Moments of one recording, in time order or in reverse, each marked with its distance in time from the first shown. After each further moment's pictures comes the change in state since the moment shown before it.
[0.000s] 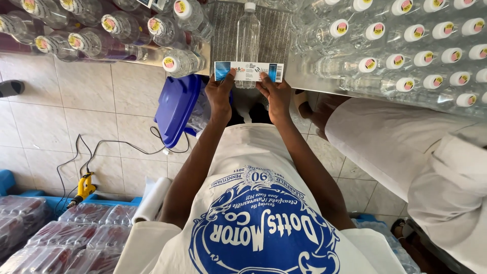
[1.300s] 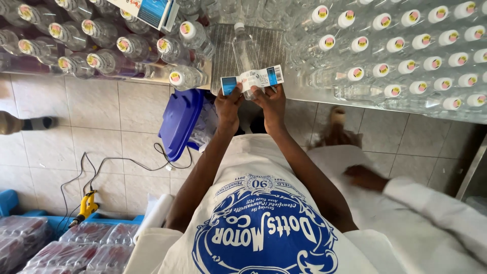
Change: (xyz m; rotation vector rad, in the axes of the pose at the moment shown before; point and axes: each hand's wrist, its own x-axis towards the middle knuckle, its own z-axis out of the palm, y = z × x) left_hand 0.004 -0.022 0.003 -0.167 -0.109 -0.134; right_hand -0.052 -0.073 0.052 -0.113 -0.097 -0.088
